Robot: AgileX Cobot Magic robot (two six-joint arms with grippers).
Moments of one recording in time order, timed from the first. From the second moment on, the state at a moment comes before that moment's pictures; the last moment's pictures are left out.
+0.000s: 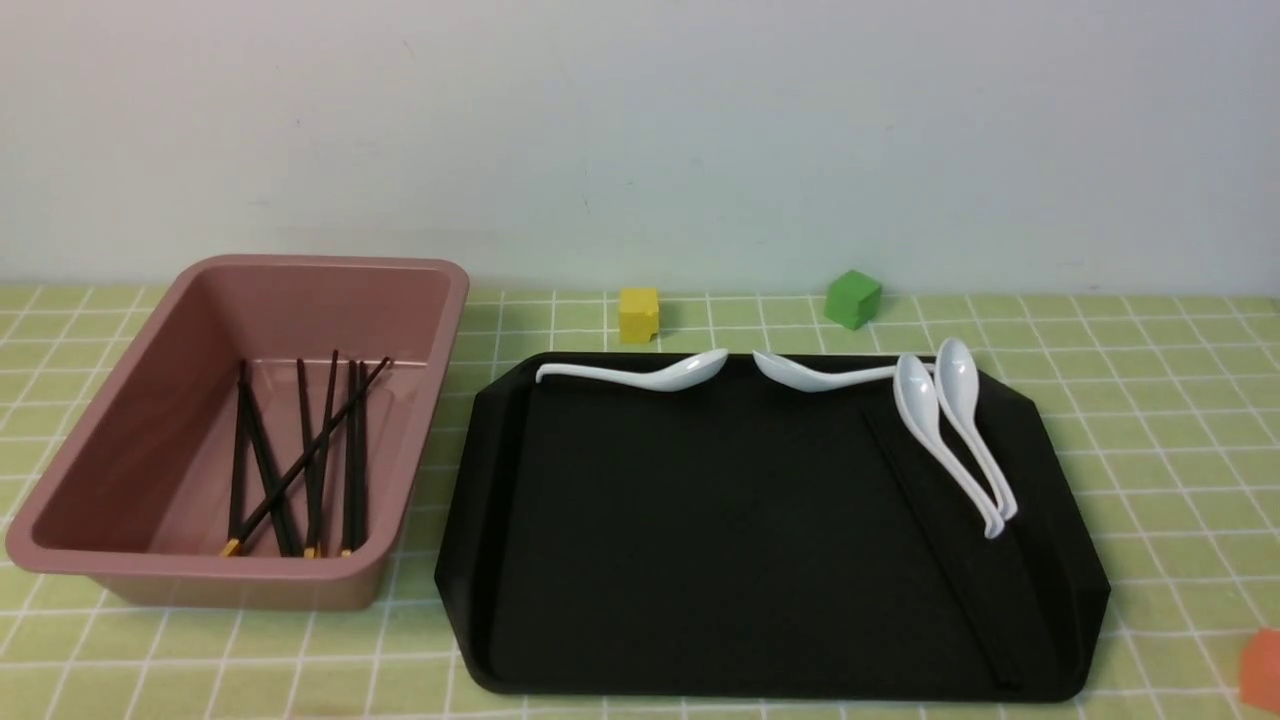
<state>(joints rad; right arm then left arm) 0.05 0.24 -0.44 0.55 0.39 -0.04 -0.08 -0.01 0.03 0.00 0.39 -0.41</state>
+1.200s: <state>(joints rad) 0.29 1.85 -1.27 0.06 0.91 0.21 -0.08 -0.01 0.03 0.00 0.39 -0.41</state>
